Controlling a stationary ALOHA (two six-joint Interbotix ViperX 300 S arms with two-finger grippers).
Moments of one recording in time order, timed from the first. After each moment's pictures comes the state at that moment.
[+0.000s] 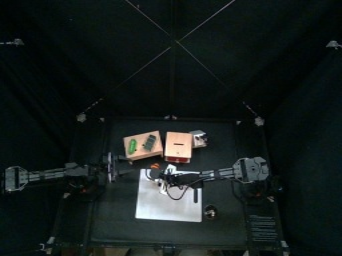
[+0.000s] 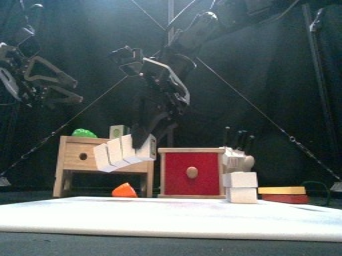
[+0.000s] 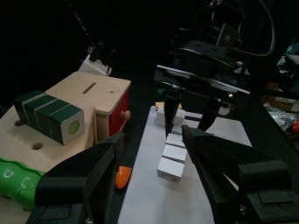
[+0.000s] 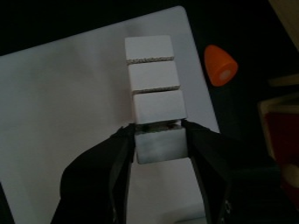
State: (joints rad) left arm 0.36 -0.84 1.42 0.38 -0.57 -0.40; right arm 0.03 0.29 0.13 -0.32 0.63 0.56
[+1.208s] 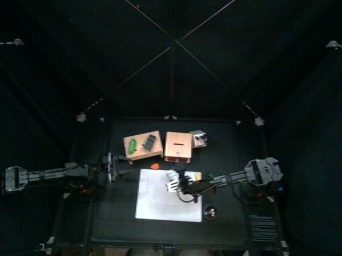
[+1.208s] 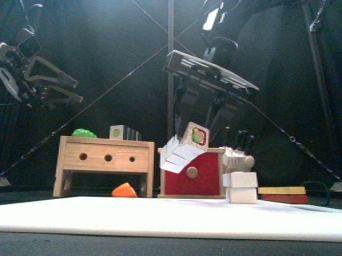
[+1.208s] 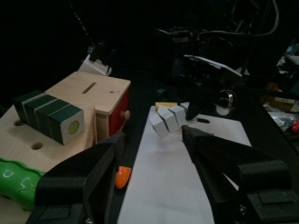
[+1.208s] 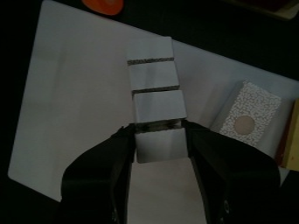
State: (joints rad) left arm 0.35 -0.85 1.42 0.38 -0.57 -0.40; right arm 0.16 0.18 0.25 -0.52 0.87 1.77
